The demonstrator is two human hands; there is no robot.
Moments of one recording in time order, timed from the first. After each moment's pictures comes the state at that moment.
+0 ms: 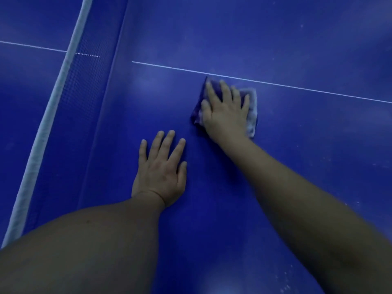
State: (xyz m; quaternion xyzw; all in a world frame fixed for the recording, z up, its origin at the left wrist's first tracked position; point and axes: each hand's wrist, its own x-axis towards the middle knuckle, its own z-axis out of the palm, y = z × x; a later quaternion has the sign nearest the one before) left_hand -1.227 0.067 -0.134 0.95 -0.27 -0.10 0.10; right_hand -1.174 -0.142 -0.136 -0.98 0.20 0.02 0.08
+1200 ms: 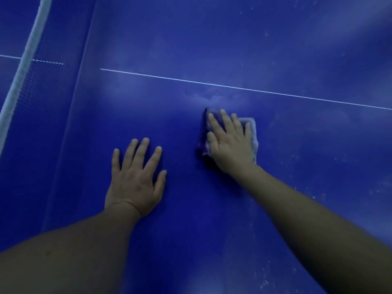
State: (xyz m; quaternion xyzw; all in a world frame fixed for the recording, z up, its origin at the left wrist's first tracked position) left_hand -1.232 0.069 -0.129 0.95 -0.28 -0.11 0.10; right_hand -1.262 -0.187 -0.133 -0.97 0.22 0.08 0.07
